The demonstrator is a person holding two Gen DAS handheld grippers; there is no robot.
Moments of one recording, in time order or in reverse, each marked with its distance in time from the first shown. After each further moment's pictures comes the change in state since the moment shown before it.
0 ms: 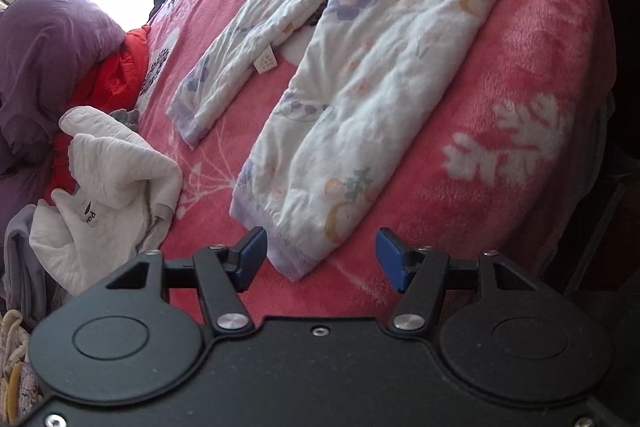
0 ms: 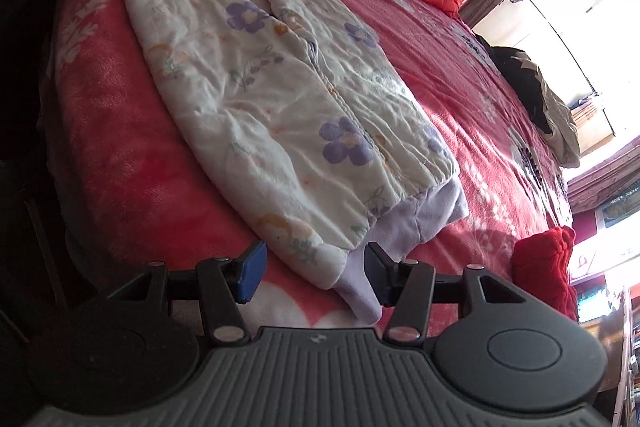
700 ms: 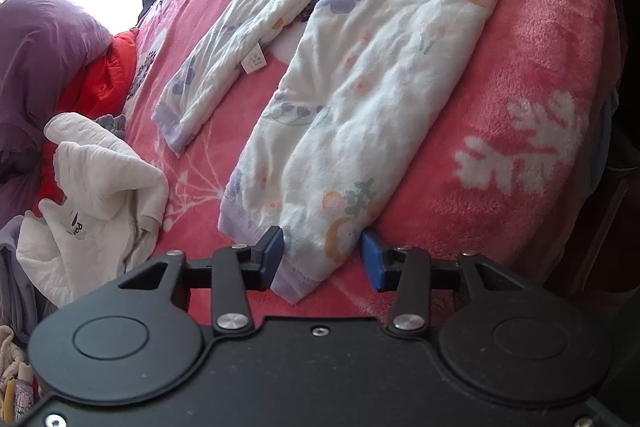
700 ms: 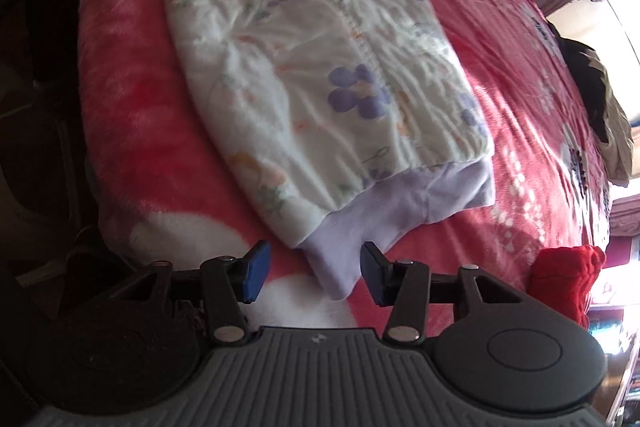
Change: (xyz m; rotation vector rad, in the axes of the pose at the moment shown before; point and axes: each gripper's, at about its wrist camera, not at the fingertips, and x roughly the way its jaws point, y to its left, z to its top) left arm 0.022 0.001 0.007 0.008 -0.005 -0.022; right arm 0.030 -0.035 -0.010 -0.204 0.155 0.182
